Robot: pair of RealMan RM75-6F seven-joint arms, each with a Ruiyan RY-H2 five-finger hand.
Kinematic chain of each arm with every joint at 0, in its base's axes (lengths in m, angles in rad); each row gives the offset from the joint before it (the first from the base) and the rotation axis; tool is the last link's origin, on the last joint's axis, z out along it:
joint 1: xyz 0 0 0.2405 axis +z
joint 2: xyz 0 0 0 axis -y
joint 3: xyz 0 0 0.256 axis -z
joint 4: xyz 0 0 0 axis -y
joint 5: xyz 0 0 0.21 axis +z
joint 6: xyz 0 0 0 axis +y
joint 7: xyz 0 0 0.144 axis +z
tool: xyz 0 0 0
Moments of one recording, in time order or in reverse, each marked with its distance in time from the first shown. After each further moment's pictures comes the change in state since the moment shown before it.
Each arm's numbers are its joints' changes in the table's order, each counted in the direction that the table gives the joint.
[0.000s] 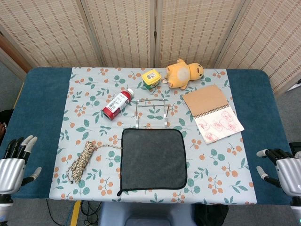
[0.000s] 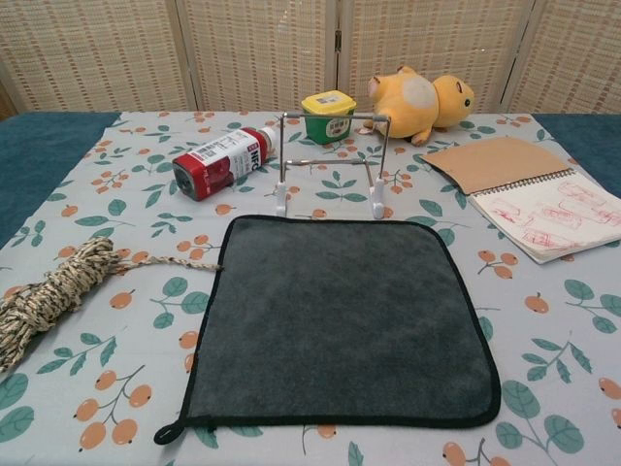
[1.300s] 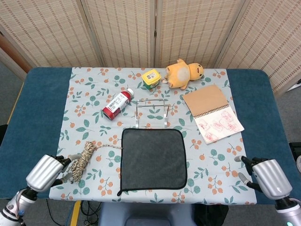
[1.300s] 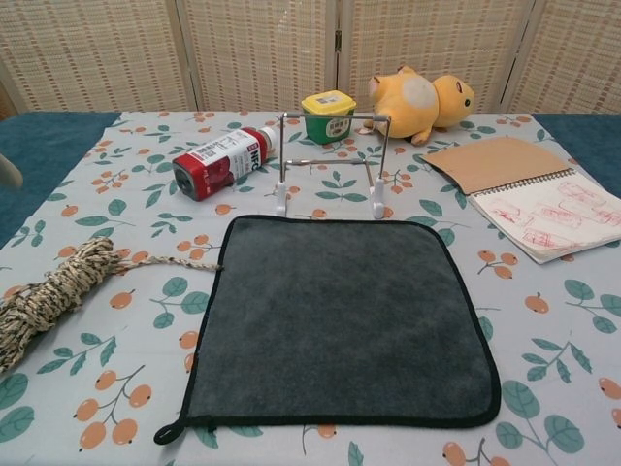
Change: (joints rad) left arm -0.198 0.017 -0.062 -0.108 0.356 -0.159 -0.158; right arm 0.058 -0.030 0.053 0.071 -0.197 -0.059 -0.081
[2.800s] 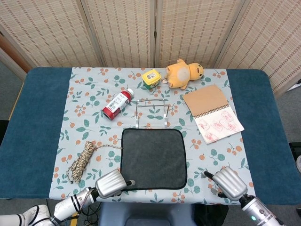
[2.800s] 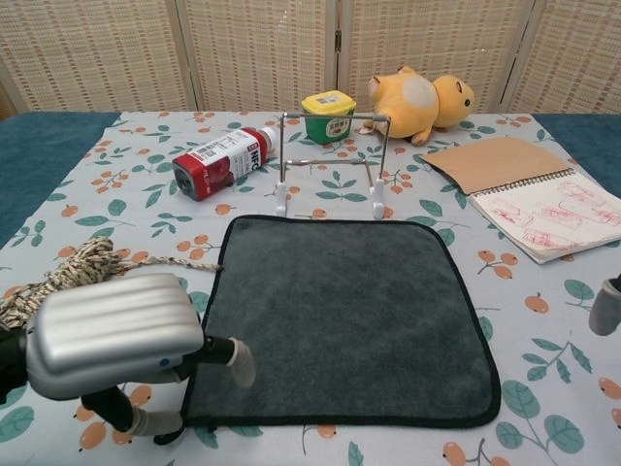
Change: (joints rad) left arm -0.313 0.438 -0.068 -0.167 0.019 -0.378 0.173; right arm 0.162 0.180 0.088 -0.065 -0.014 -0.299 -0.100
